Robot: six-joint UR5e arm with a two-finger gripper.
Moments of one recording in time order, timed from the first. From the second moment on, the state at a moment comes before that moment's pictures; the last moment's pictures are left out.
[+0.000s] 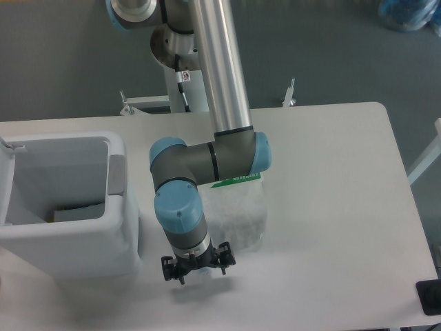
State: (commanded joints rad) arm 2.23 -2.24 -1.49 -0.81 1.65 0.04
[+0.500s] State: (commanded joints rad) arm 2.23 -2.25 -1.50 -0.81 1.67 0.05
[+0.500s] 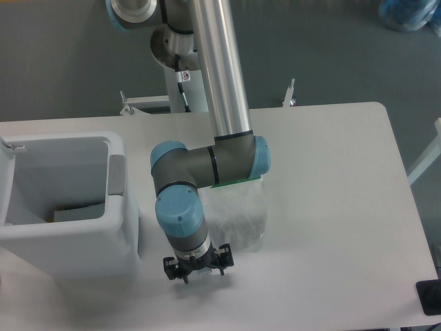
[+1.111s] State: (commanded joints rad) arm 2.23 -2.24 -1.51 -0.81 1.67 0.05
